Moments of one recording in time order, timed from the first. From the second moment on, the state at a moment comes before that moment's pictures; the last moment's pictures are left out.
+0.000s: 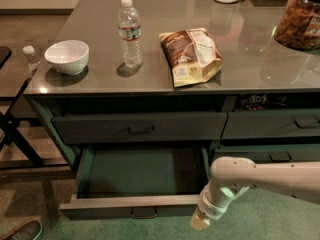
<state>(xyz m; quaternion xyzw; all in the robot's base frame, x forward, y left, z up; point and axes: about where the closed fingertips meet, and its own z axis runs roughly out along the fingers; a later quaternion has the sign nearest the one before) 0.366 -0.134 0.446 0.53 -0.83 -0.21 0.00</state>
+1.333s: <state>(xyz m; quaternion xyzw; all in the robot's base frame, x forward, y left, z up) 0.433 -0.116 0.418 0.52 -0.84 -0.18 -0.02</state>
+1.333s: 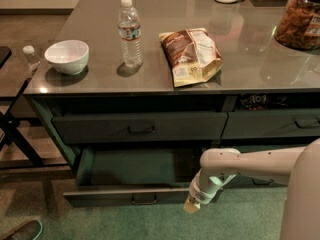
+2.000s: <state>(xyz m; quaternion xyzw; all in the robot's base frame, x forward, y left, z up) 0.475 -0.106 0.431 0.50 -0.84 -0.18 -0.07</state>
